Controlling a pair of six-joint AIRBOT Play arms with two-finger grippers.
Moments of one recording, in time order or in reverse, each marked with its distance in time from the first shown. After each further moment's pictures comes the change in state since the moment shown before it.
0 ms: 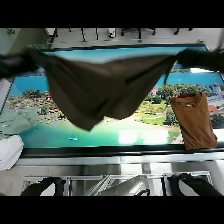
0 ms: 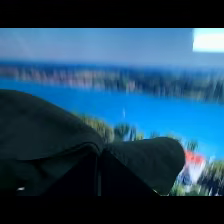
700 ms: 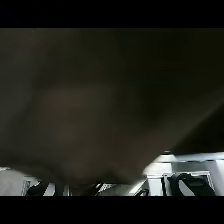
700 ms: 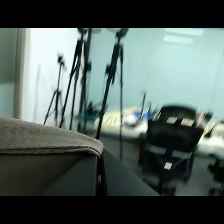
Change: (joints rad) left arm 0.259 0.289 0.221 0.016 -0.050 -0.087; right arm -0.027 0.165 0.406 -0.066 0.056 -0.131
